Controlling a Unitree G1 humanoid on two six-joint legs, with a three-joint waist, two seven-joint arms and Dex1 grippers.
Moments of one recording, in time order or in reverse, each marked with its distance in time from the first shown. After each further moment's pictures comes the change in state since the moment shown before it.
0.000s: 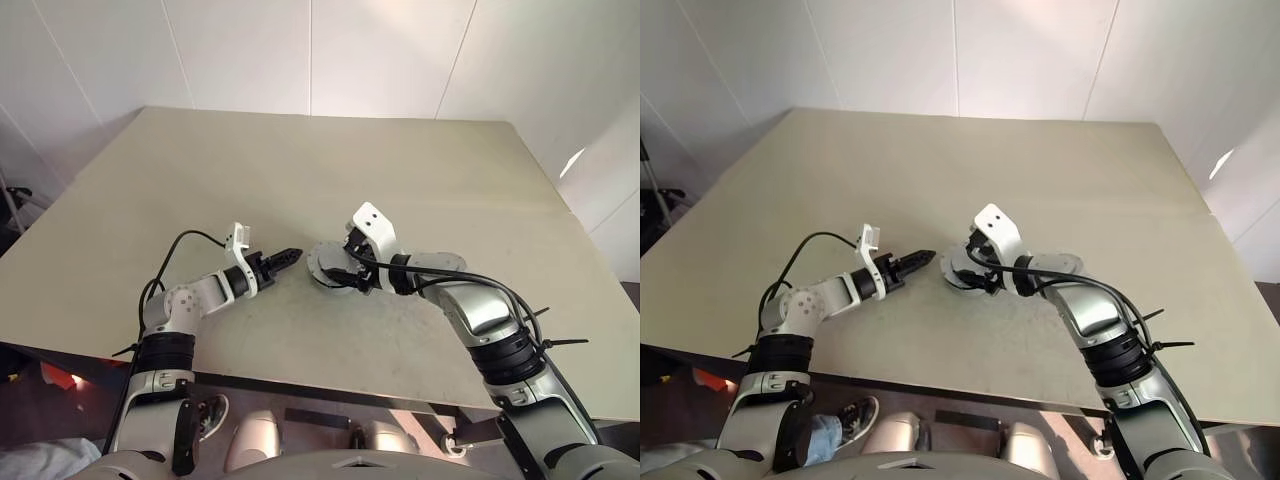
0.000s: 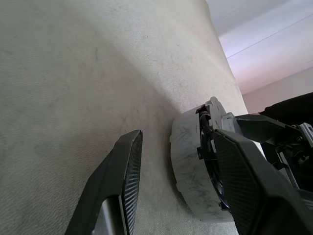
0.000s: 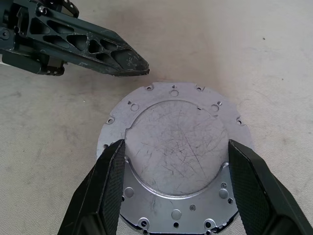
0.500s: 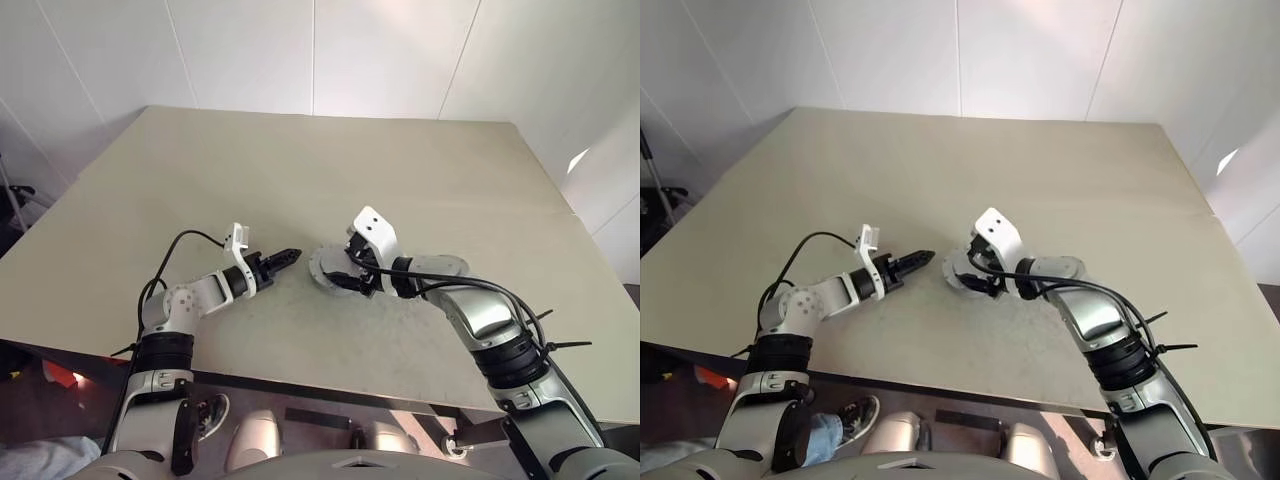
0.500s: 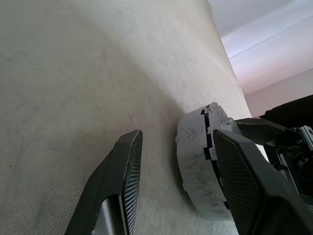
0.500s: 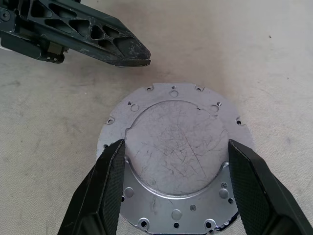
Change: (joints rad) left arm -0.001 0.006 -0.002 0.004 0.004 0.000 -0.005; right arm 0.020 -0.022 0.016 -0.002 -0.013 -0.040 0.011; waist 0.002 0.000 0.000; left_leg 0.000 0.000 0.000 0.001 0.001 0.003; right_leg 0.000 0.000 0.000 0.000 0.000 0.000
